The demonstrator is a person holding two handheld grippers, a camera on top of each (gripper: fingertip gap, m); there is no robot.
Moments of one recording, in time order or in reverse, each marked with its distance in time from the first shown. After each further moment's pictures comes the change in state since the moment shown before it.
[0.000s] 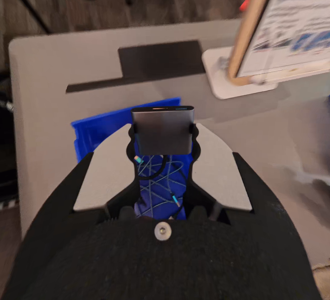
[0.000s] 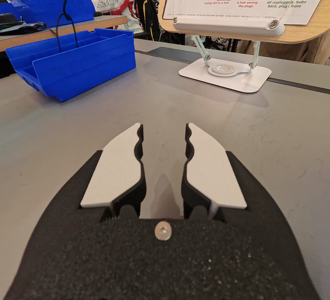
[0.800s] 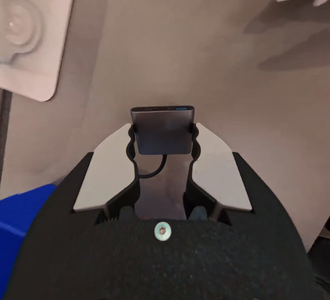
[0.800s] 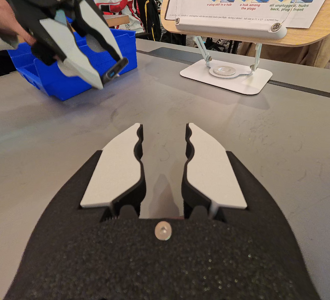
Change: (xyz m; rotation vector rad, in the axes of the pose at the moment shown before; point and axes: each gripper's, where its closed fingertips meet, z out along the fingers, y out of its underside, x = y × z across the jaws) left arm 0.253 0.173 0.079 -0.268 0.367 0.980; right arm -0.002 -0.001 0.000 0.001 -0.005 -0.016
